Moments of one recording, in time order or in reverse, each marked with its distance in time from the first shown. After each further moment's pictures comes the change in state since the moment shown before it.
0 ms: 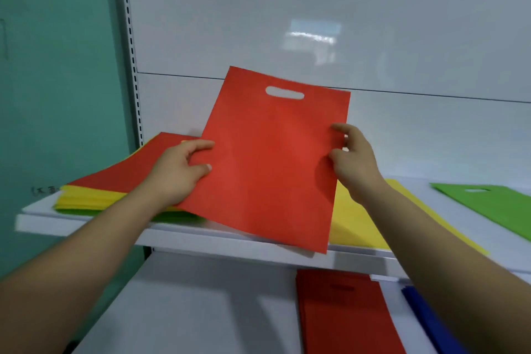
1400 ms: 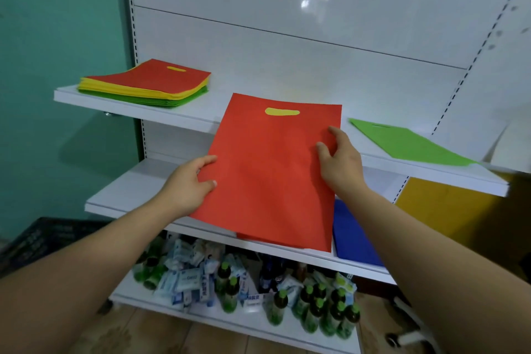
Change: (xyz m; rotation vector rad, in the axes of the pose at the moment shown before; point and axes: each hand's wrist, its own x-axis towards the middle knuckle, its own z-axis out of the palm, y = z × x) left_hand -0.303 0.087 0.124 0.025 -0.092 -0.279; right_hand -0.209 0.005 -0.225 -0.477 -0.092 -0.017
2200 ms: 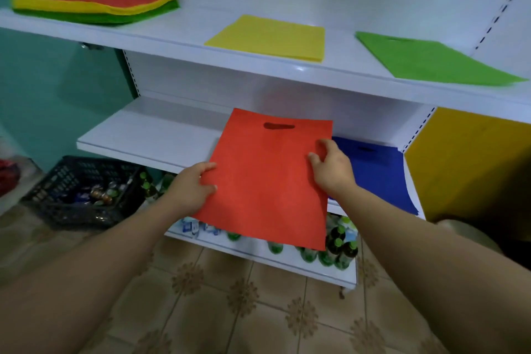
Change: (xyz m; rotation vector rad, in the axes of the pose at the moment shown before) left_hand -0.030 -0.055 0.154 0.208 -0.096 -0.255; right_hand -0.034 0.189 0.023 -0.064 -0.364 0.192
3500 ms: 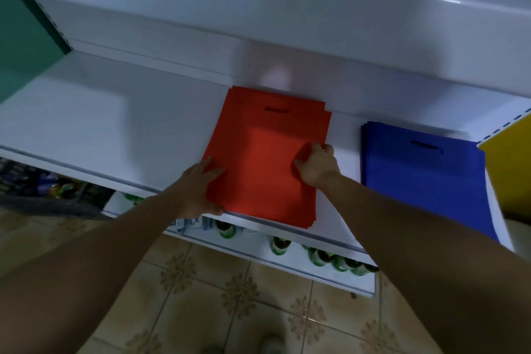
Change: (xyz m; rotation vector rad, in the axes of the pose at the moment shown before) left_hand 0.259 -0.105 0.110 0.629 -0.448 0.012; right_hand 0.235 0.131 0.182 -0.233 -0.406 0.265
